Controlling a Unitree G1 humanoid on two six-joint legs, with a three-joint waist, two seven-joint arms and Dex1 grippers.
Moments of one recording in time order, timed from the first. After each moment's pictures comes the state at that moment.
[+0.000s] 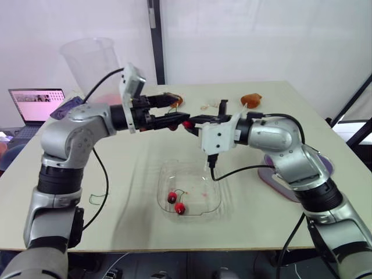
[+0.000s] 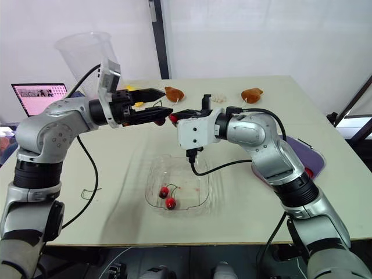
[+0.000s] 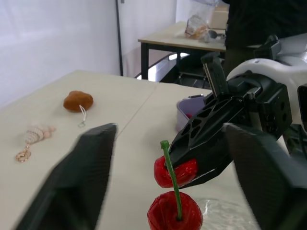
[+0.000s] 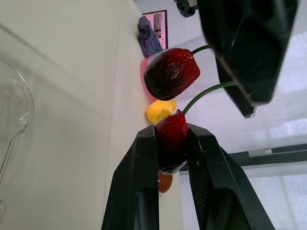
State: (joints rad) left arm -0.95 0.61 0.02 -0.03 -0.69 0.76 -0.94; right arm -0.87 -0.64 0.30 -0.21 -0.22 0.00 0.85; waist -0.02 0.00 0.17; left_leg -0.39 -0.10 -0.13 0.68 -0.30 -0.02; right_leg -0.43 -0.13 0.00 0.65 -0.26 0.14
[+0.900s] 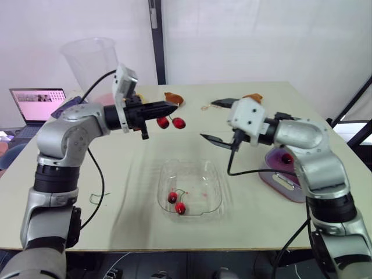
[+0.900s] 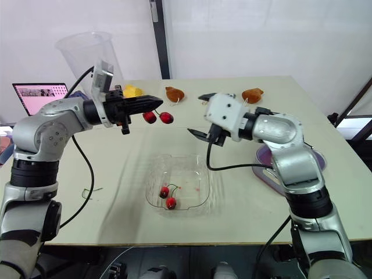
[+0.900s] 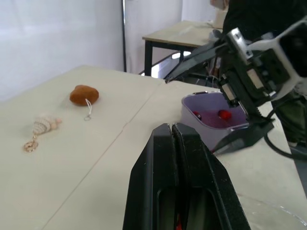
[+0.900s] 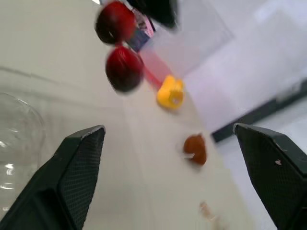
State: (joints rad) left arm -0.94 0.63 0.06 0.04 -0.66 0.73 -1.01; right arm -0.72 -0.61 0.01 -0.34 0.13 0.52 0.90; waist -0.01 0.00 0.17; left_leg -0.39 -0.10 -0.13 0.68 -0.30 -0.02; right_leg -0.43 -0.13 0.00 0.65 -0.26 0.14
